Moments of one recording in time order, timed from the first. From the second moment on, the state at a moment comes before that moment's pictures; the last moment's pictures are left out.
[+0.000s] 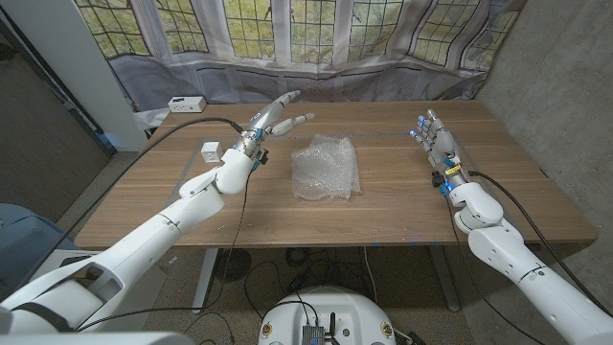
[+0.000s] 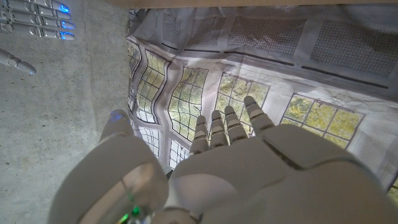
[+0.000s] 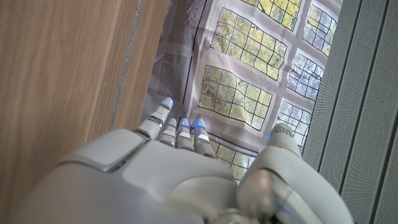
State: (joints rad) left arm 0.73 0.64 0.57 -1.58 0.37 -0.18 0.35; left_hand 0.37 0.03 0.17 -0.12 0.18 0.12 0.04 0.18 0.18 0.11 0.07 0.21 0.20 0.11 0.10 0.18 0.18 0.09 0.21 0.20 0.18; right arm -1.08 -0.61 -0.24 -1.57 0.68 0.38 -0.05; right_hand 0.25 0.07 0.13 -0.12 0.18 0.11 0.11 0.20 0.18 0.03 0.15 0.21 0.19 -0.04 0.10 0.21 0.21 0.20 0.00 0.20 0.17
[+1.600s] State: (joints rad) left arm 0.65 0.67 0.71 -1.71 0.53 0.05 0.09; left_hand 0.45 -0.07 0.14 -0.16 0.21 0.01 0.01 0.19 0.18 0.00 0.09 0.20 0.21 0.02 0.16 0.18 0.18 0.08 0.22 0.20 0.18; right arm -1.17 -0.62 -0.21 -1.63 0.68 0.39 -0.08; right_hand 0.26 0.07 0.13 -0.12 0.18 0.11 0.11 0.20 0.18 0.05 0.15 0.21 0.19 -0.04 0.11 0.21 0.21 0.20 0.01 0.20 0.17
